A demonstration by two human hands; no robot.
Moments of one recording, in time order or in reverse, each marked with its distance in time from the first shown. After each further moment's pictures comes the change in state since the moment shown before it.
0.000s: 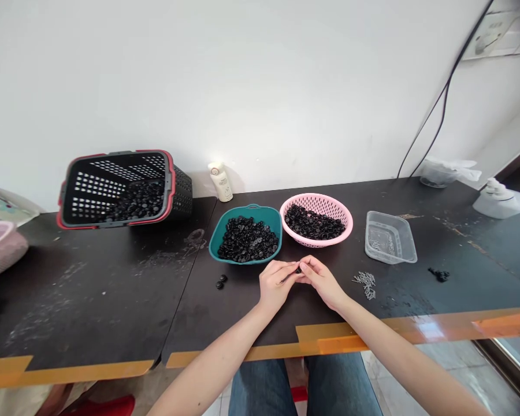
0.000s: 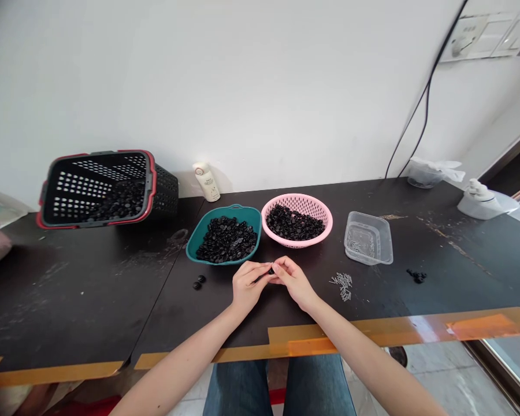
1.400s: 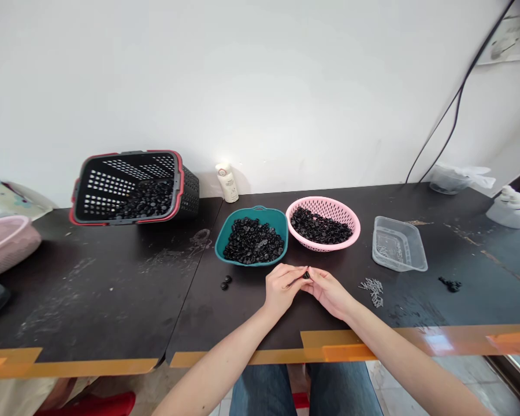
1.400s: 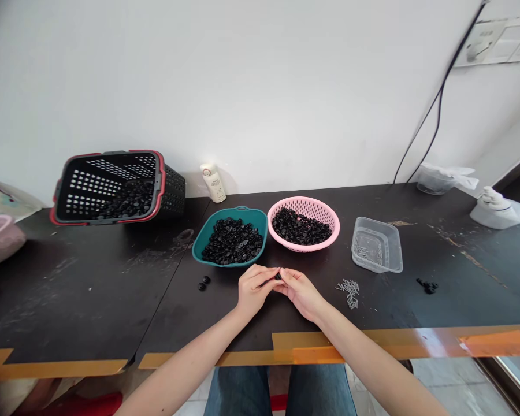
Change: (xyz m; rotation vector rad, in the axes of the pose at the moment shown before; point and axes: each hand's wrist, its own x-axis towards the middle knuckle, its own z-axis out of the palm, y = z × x) left_hand 0.001 0.001 0.001 -0.081 -0.009 0.001; right_hand -0.002 0.006 0.001 0.294 -0.107 0.128
